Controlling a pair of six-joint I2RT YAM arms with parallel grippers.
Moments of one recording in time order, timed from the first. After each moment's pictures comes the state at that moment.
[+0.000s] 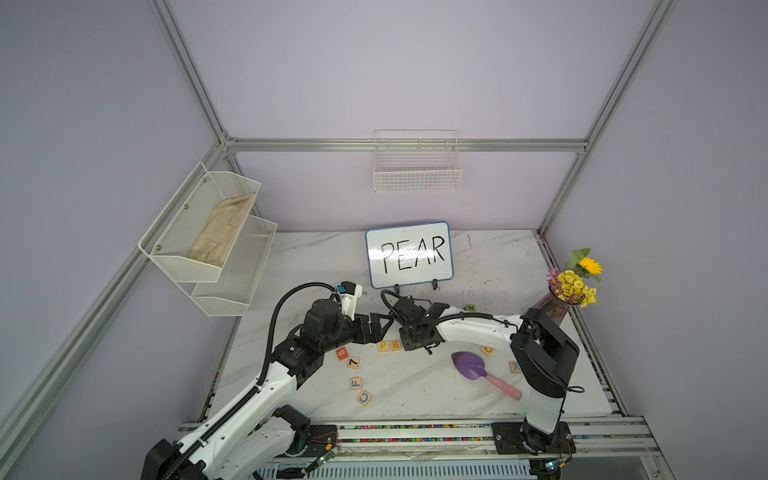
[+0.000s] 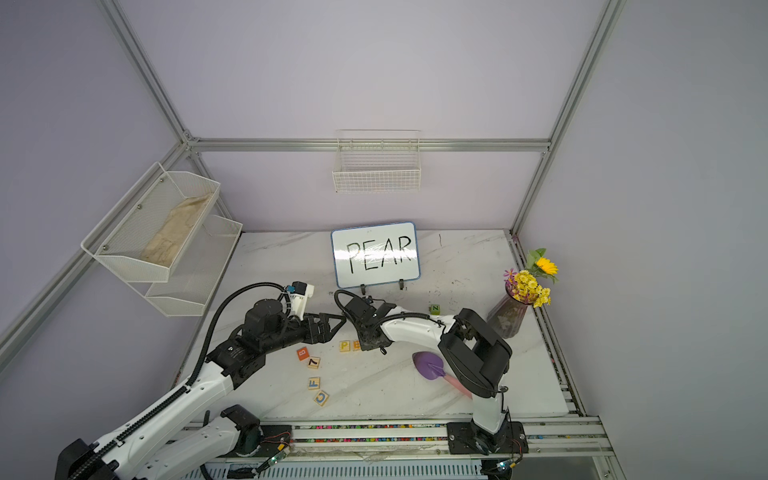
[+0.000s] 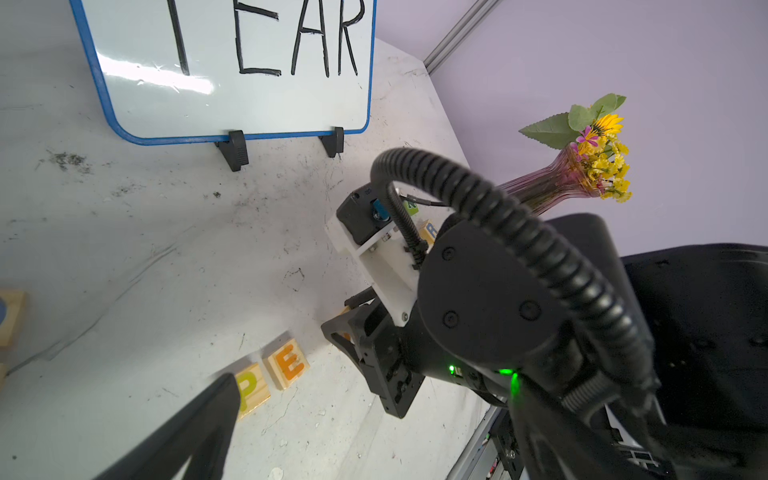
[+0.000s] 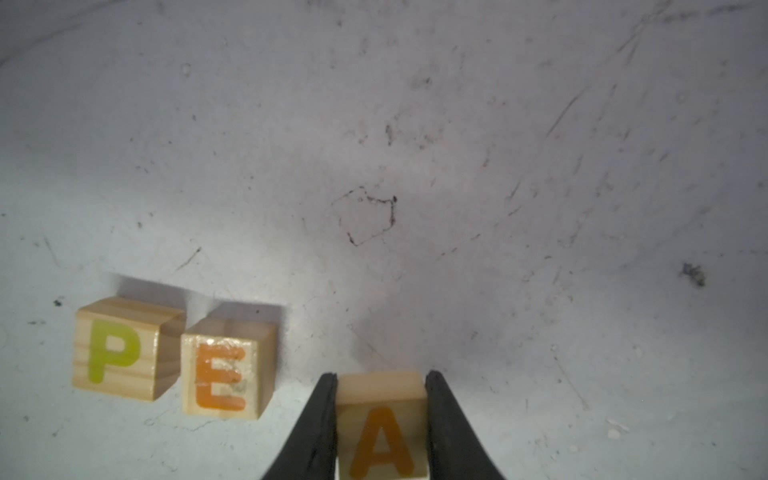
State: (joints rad) left arm -0.50 0.88 0.60 -0.19 0.32 -0.59; right arm 0.96 1.87 1.24 -0.64 0.20 0.63
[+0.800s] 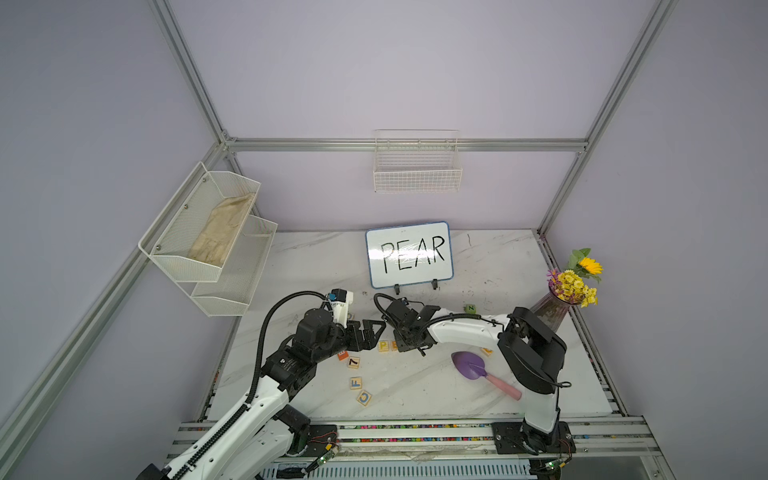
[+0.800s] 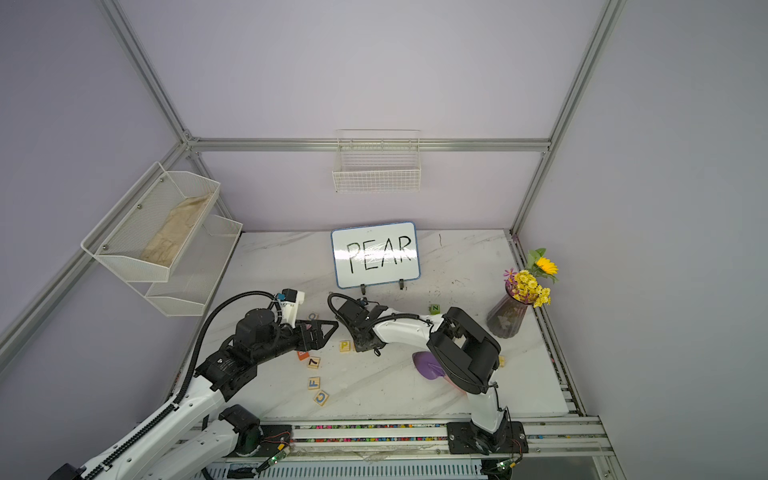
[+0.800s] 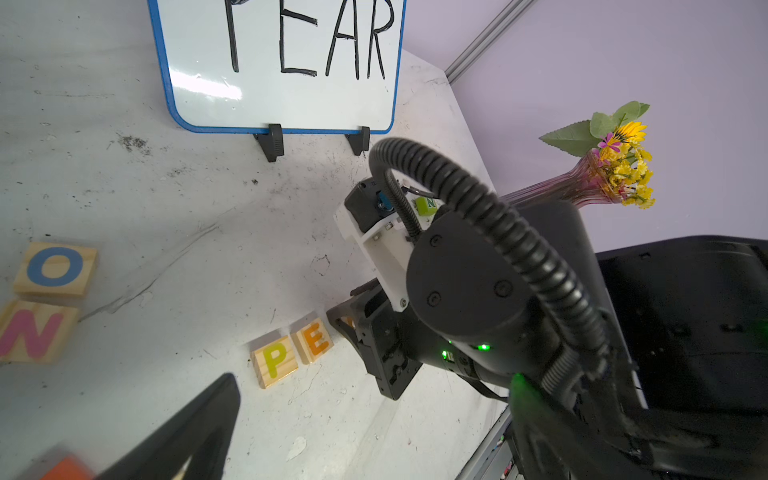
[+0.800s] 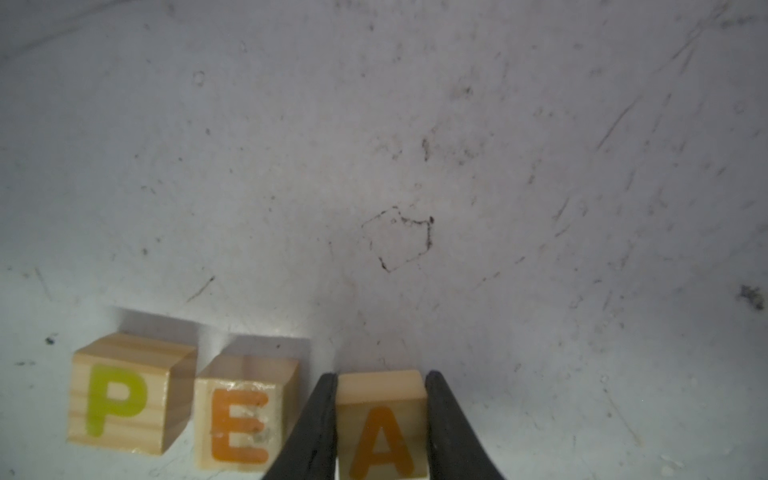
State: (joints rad) left arm -0.50 0.79 0.56 -0.26 0.27 -0.60; right arm 0.98 1.92 1.27 -0.62 0.23 0.65
